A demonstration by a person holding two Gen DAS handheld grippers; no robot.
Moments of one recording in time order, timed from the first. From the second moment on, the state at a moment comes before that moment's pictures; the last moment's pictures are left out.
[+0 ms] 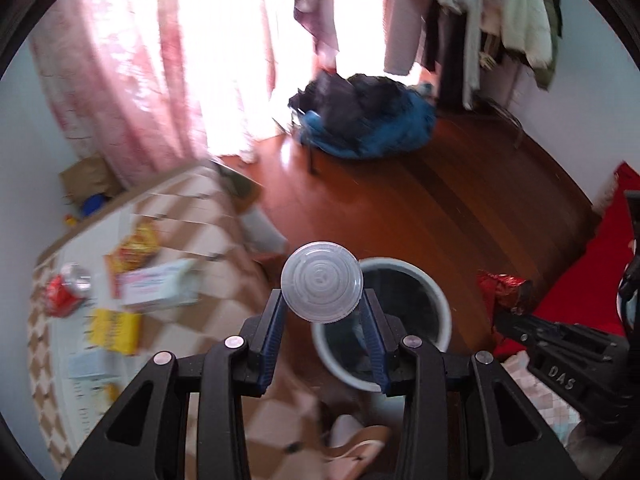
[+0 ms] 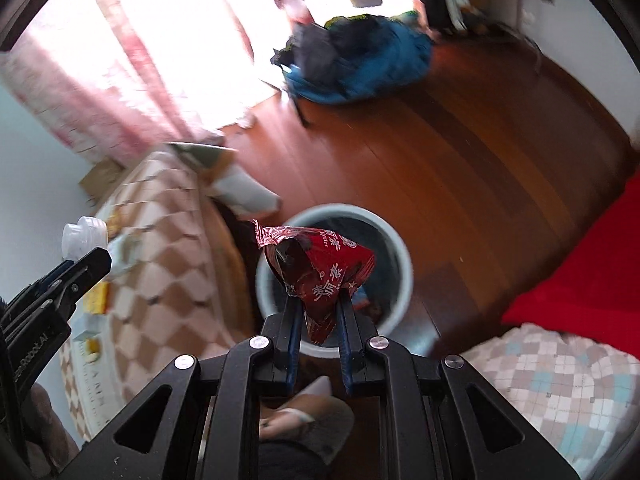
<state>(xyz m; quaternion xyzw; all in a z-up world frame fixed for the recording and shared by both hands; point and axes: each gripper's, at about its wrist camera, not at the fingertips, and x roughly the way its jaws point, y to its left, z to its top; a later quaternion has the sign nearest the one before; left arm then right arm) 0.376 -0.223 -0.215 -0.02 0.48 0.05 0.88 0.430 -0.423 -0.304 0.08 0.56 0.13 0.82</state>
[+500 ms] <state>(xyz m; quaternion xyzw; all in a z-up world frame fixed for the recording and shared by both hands) 0.487 -0.230 -0.378 -0.10 0.66 0.00 0.74 0.513 -0.447 -0.464 0.15 0.66 0.11 0.73</state>
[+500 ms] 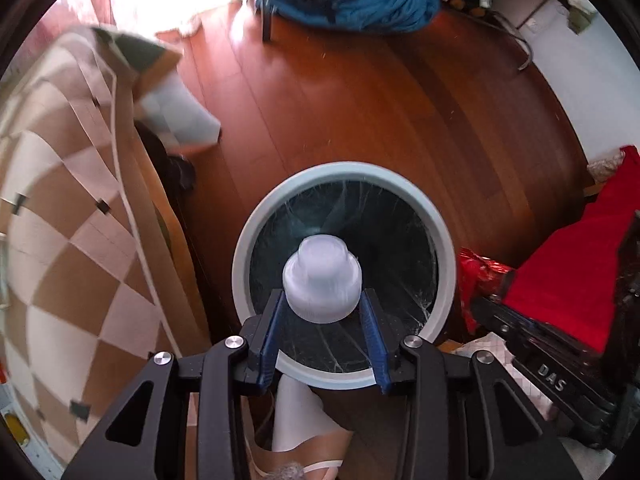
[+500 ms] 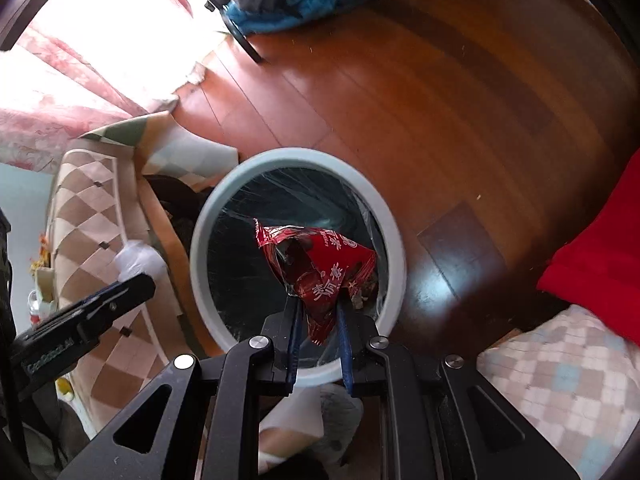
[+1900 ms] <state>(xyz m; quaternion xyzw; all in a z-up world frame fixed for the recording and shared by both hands) 0.402 -0.216 -0.262 -0.05 0.60 0.08 0.79 0.449 -0.425 -0.318 0.01 0.61 0.09 0.79</state>
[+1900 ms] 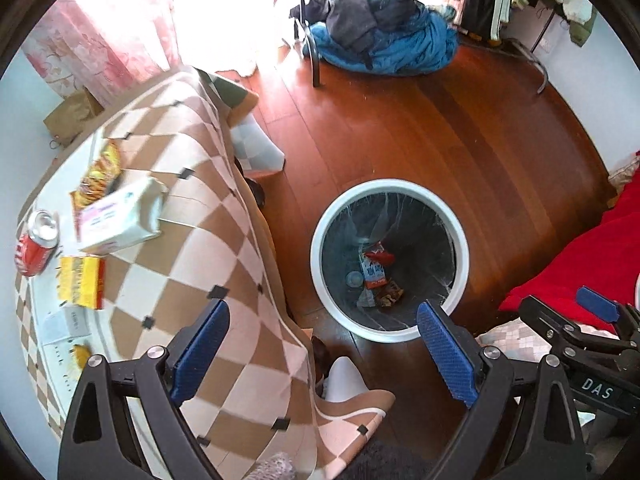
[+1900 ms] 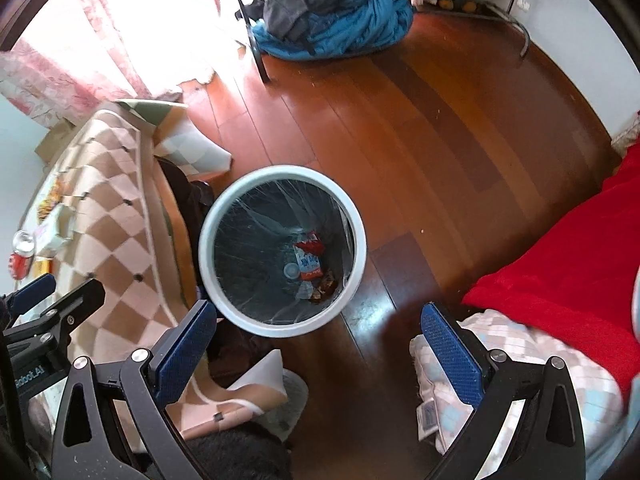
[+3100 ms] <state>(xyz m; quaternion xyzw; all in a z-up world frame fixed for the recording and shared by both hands) 0.242 0.128 -0.336 -0.49 0.51 0.30 0.64 0.446 0.024 -0.354 -0.39 0.56 0.33 0.66</state>
